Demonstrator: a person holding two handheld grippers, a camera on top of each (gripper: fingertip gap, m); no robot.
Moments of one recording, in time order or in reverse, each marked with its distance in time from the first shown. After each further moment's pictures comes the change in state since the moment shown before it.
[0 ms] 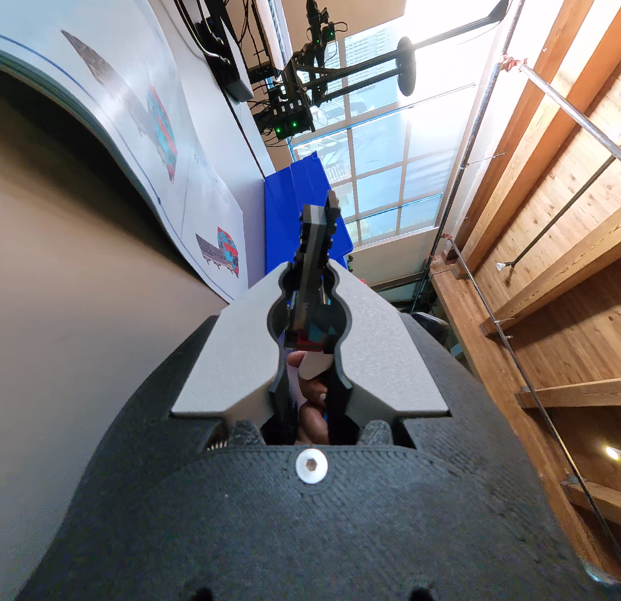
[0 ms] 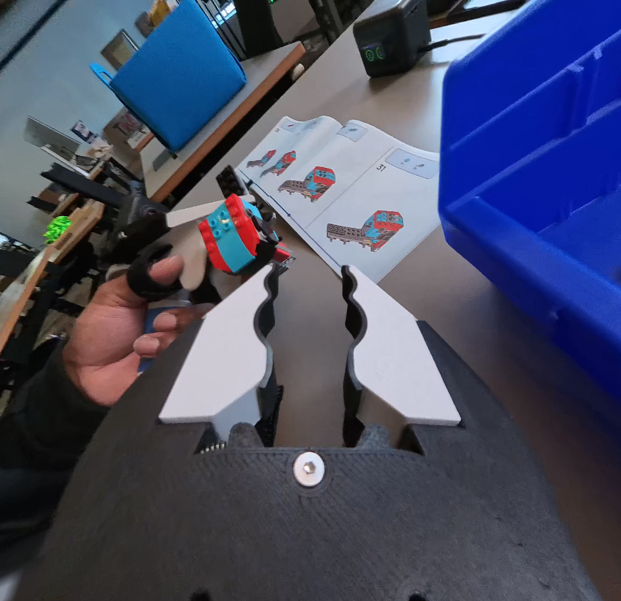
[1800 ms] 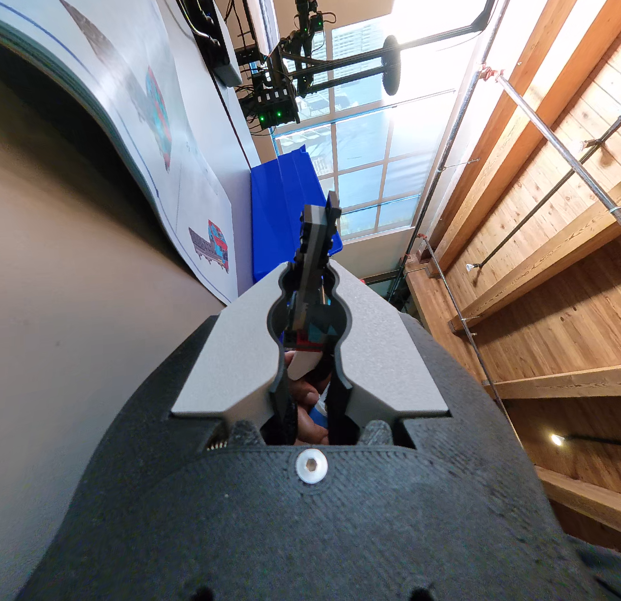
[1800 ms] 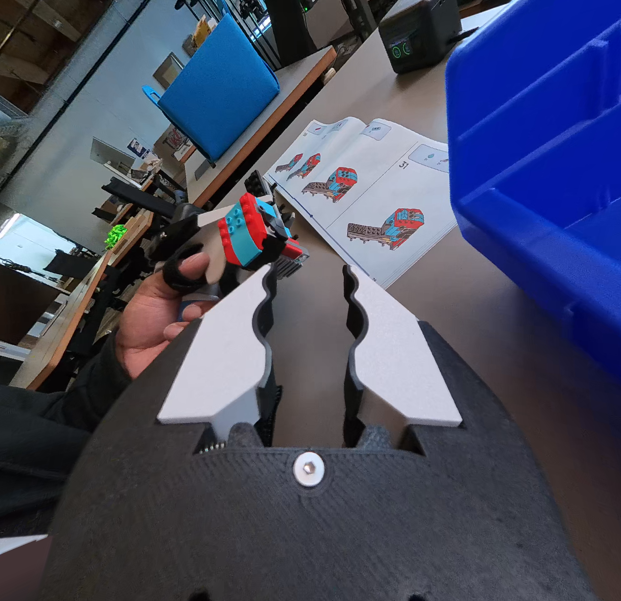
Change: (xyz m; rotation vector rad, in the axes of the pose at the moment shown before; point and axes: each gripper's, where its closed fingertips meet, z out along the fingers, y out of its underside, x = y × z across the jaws) left arm 0.001 -0.001 0.000 -0.022 0.055 -0.078; right arm -0.008 -0.001 -0.004 0.012 -0.112 0.064
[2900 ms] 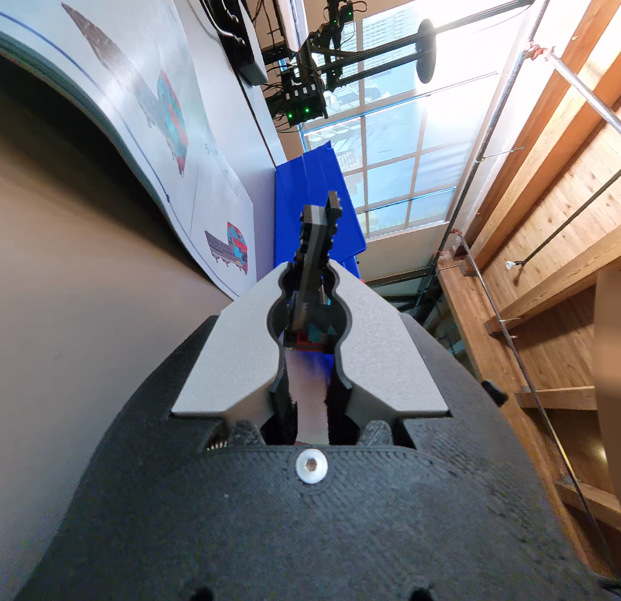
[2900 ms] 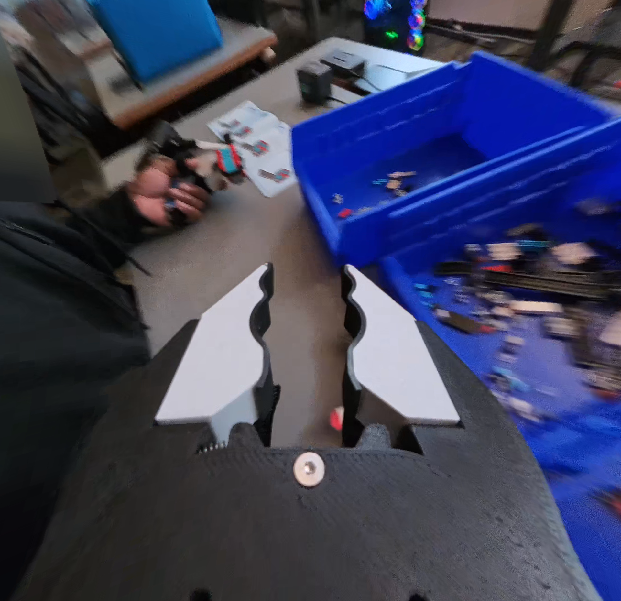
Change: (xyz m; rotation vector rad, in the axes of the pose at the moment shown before) left arm -0.011 0.002 0.008 -0.013 -0.100 0.048; right arm 0.024 -0.054 -0.322 -0.096 0.225 -0.362
